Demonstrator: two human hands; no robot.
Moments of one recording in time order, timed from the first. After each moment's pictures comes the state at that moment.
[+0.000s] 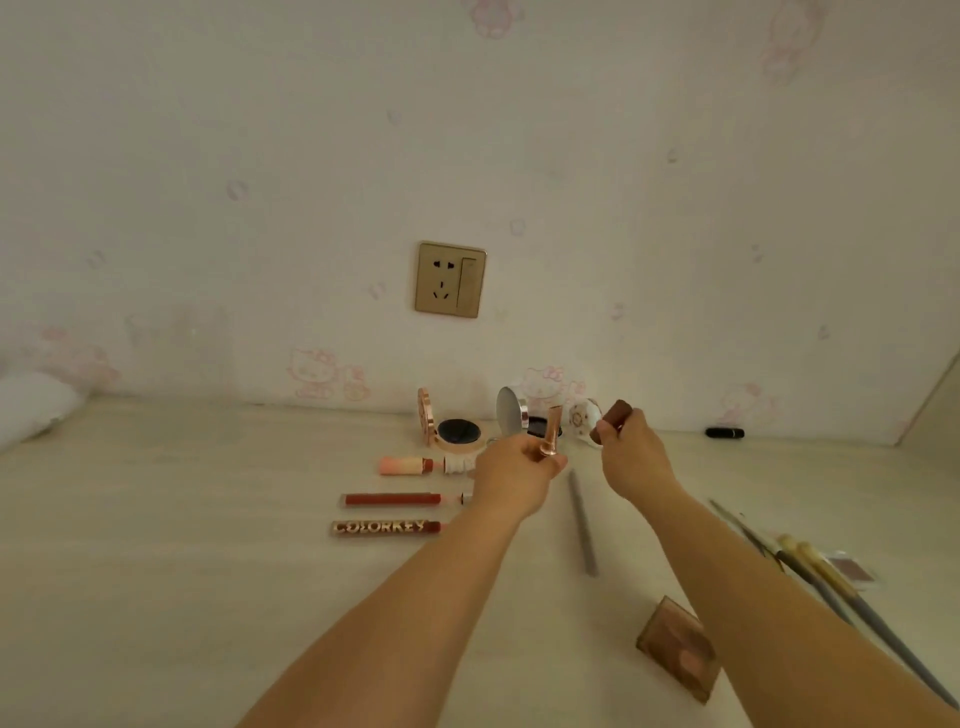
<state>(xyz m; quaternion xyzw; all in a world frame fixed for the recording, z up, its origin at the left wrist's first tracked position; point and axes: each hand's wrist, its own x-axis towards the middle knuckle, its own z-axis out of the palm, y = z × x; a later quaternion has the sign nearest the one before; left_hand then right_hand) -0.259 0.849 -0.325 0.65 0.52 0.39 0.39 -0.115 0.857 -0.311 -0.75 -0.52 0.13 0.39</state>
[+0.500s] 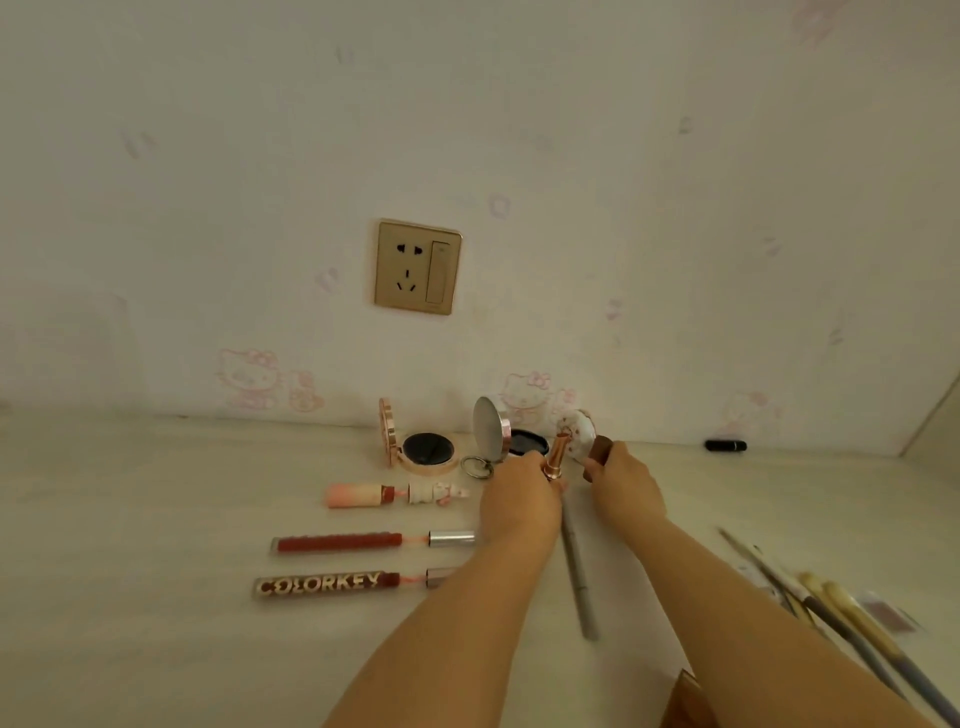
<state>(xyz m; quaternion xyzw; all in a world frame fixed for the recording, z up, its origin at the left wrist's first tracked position) -0.203 0.912 -0.364 0.70 0.58 0.33 0.26 -0.078 0.918 -0.362 -0.81 -0.51 0.08 0.27</state>
